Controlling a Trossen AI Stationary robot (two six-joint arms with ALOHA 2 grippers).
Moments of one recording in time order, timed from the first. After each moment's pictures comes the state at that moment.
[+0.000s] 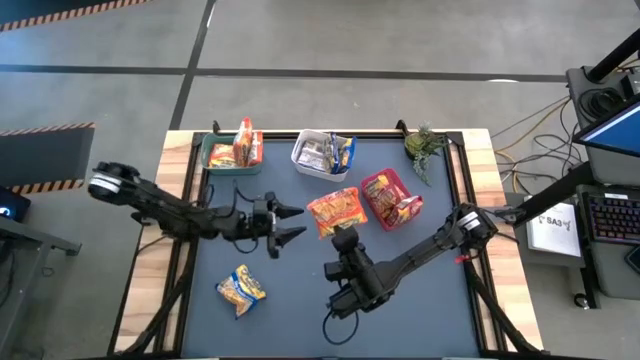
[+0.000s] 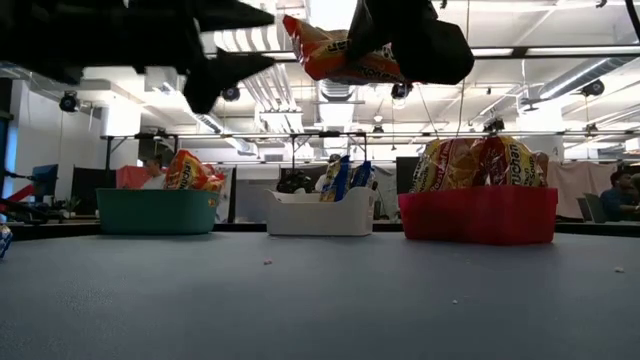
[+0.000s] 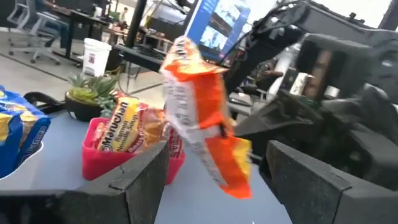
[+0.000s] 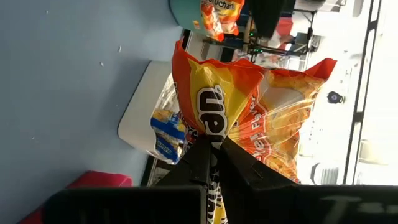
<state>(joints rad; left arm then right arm) -0.24 1.34 0.40 1.03 -0.38 -0.32 0.49 2.13 1.85 -1.32 1.24 -0.07</state>
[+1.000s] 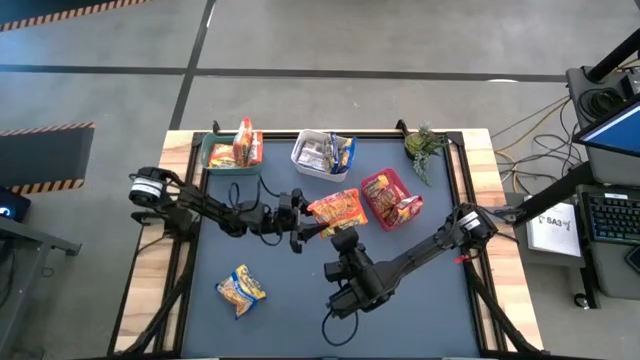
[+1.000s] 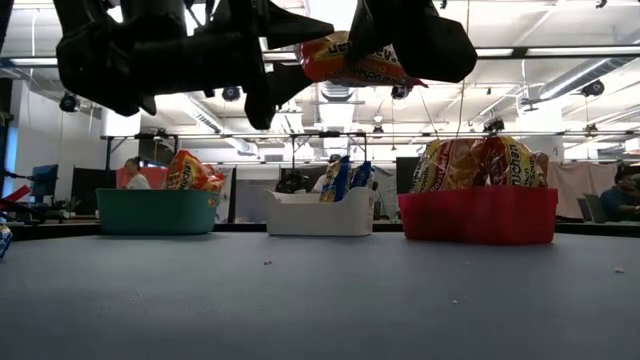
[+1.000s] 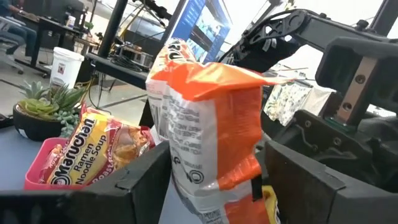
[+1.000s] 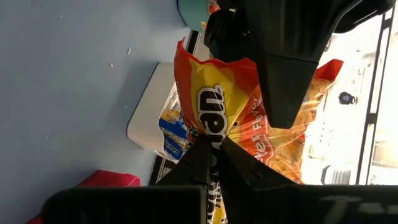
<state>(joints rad) -0.10 1.70 0.57 1.34 -0.17 -0.35 0.49 2.13 1.86 -1.32 1.20 -0.06</state>
